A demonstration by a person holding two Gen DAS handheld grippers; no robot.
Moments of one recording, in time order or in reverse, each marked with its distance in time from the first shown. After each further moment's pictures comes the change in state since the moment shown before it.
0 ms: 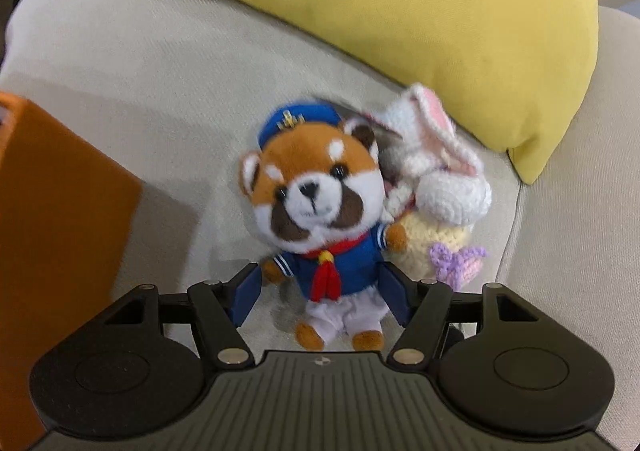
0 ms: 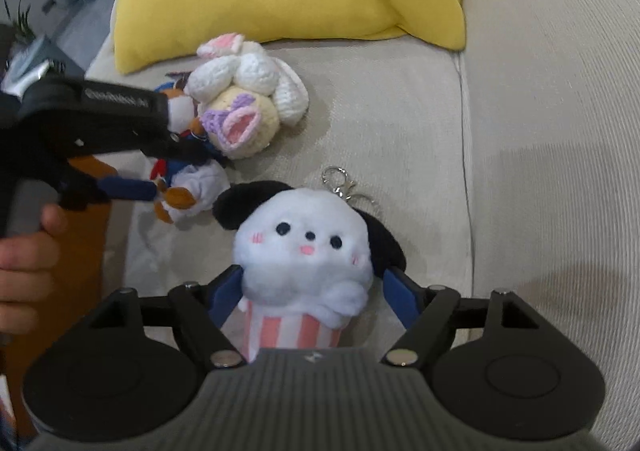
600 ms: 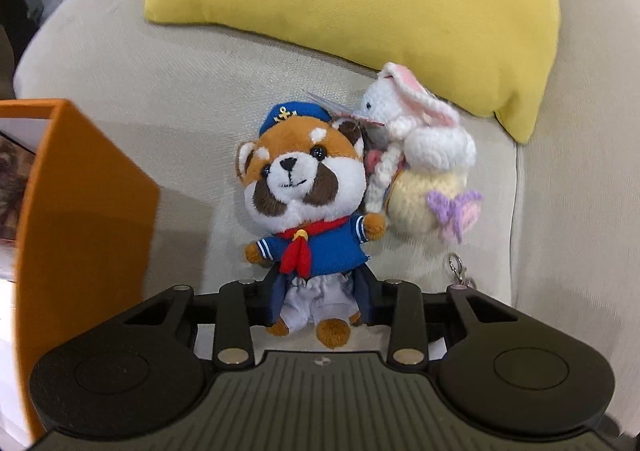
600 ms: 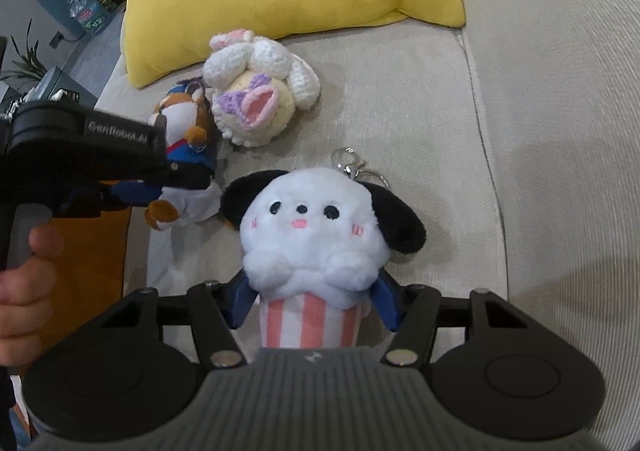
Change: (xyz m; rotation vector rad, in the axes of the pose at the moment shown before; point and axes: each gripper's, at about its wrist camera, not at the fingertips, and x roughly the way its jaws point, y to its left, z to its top) left arm -0.026 -0.015 -0.027 0.189 -0.088 0.086; right arm 0.008 0.004 -0.026 0.081 -0.054 0.073
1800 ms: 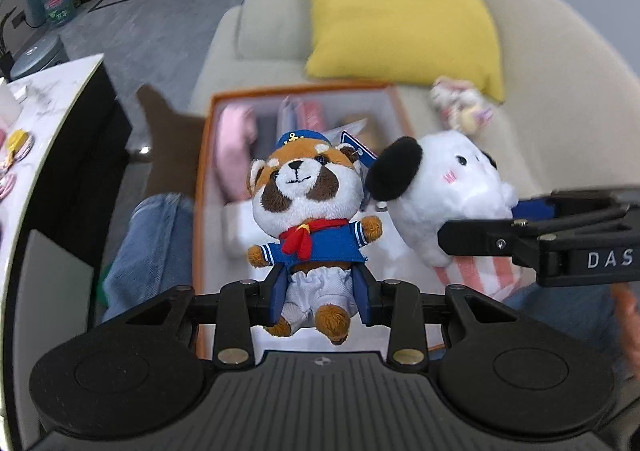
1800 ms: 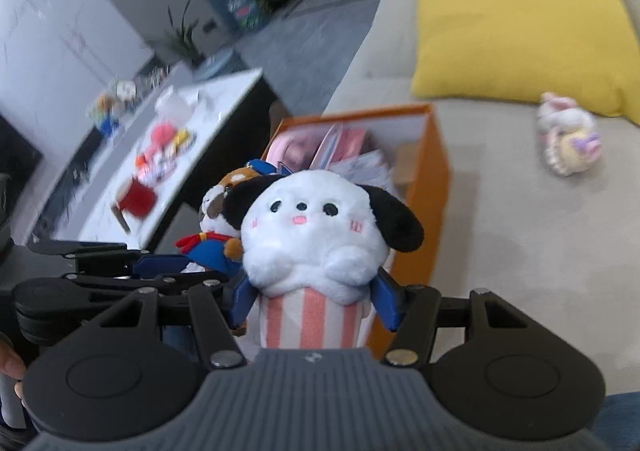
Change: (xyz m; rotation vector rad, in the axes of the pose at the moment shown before) left arm -0.210 0.196 -0.145 0.265 -0.207 0.058; right arm -0.083 0.231 -0.085 -0.278 -0.104 0.305
